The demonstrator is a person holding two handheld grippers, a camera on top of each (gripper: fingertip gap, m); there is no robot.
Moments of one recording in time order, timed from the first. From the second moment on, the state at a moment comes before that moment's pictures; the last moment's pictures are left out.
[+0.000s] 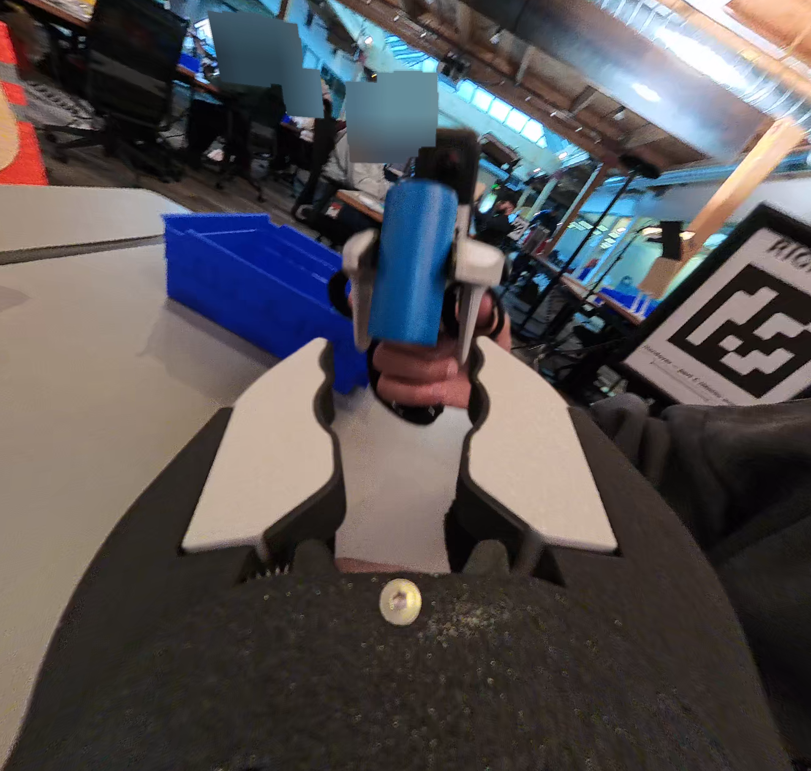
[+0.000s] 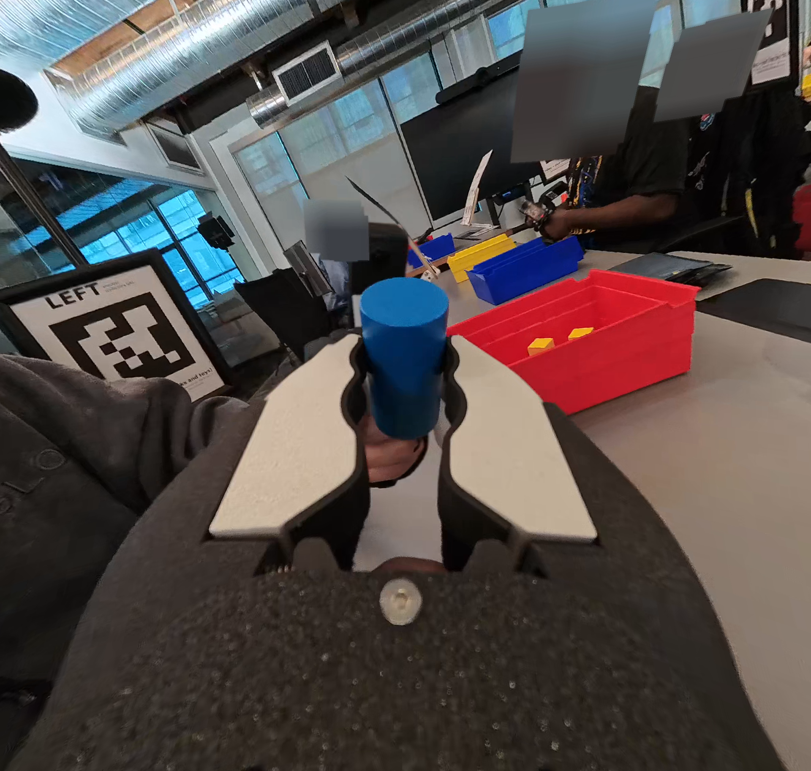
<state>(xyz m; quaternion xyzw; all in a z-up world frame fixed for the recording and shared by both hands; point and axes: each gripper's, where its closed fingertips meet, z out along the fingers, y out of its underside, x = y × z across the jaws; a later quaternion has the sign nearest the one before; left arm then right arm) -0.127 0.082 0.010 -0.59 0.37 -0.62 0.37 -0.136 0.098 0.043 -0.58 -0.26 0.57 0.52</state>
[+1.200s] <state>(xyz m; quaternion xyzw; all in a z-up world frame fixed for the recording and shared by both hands) -0.179 0.018 -0.104 -0.69 0.40 -0.50 0.35 0.151 0.102 -0.184 -0.99 -0.08 0.07 0.13</state>
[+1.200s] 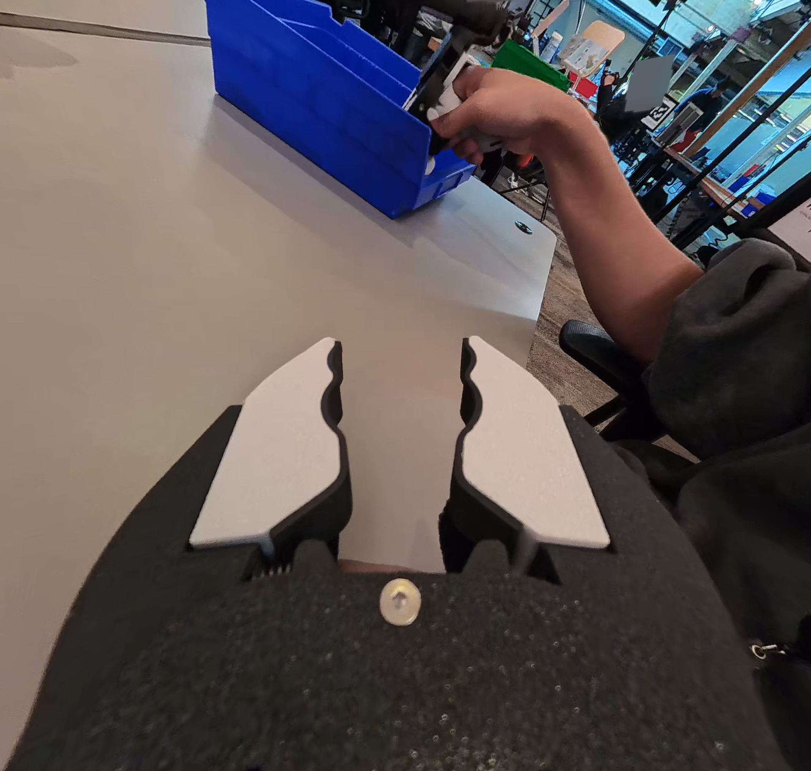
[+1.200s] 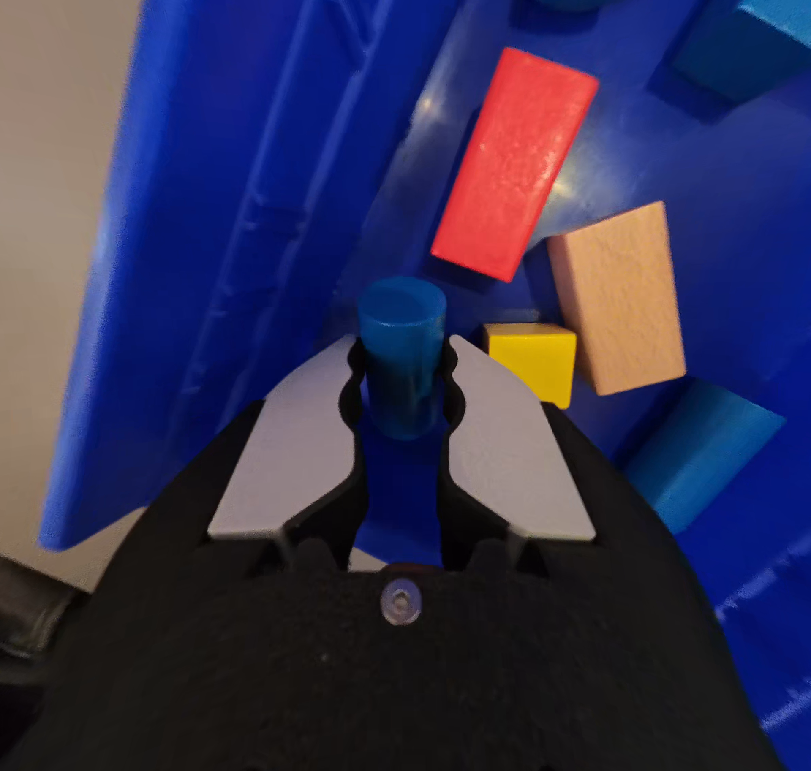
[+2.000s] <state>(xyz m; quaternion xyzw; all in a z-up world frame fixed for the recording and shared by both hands) -0.197 0.029 -0.089 -0.69 0.41 -0.46 0.38 0.106 0.066 -0.021 -0.83 -0.08 0.08 0.55</state>
